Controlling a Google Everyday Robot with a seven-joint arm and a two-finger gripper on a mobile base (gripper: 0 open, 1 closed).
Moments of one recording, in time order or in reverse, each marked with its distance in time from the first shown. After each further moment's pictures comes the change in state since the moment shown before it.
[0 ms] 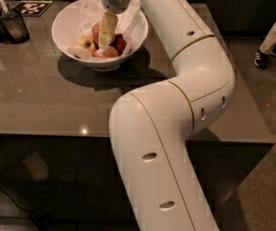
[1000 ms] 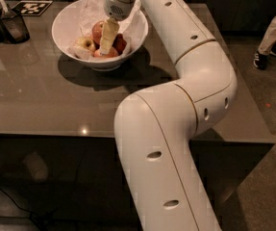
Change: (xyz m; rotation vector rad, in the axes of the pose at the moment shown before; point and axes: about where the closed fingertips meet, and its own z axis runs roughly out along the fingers) arm 0.009 0.006 0.020 -0.045 -0.030 0.018
